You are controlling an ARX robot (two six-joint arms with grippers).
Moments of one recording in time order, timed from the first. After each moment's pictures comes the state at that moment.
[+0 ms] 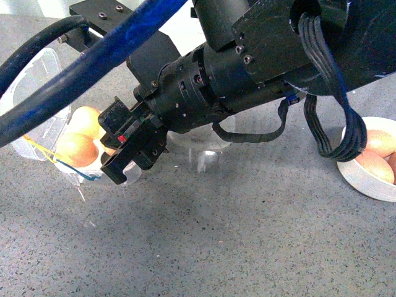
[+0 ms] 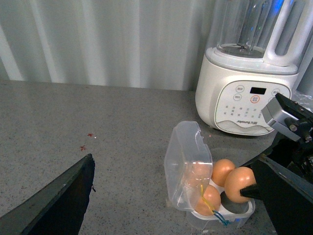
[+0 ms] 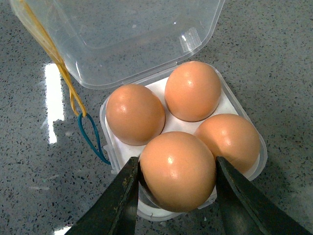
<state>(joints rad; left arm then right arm) 0.00 0.00 0.03 0.00 0.00 0.00 0.64 2.06 1.16 0.17 -0.52 -0.37</state>
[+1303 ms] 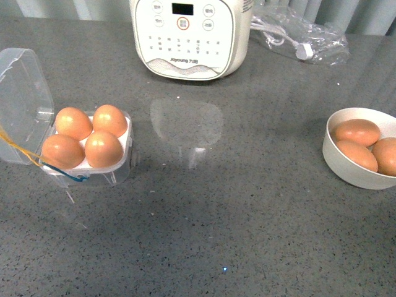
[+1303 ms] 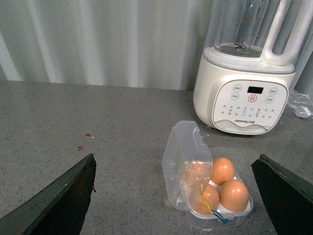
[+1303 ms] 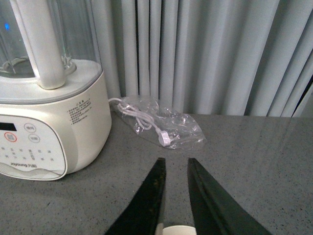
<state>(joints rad) 0.00 0.00 0.03 0.00 0.00 0.00 0.35 1.29 0.27 1.00 0.35 0.00</state>
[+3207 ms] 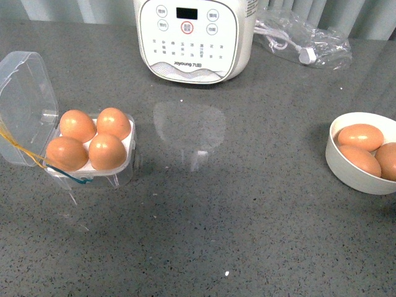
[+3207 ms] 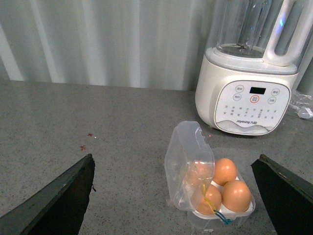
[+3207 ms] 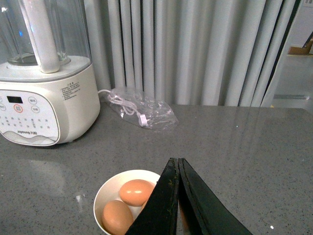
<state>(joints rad) 0.00 0.00 0.03 0.00 0.00 0.00 0.00 0.20 0.00 0.20 0.00 0.00</state>
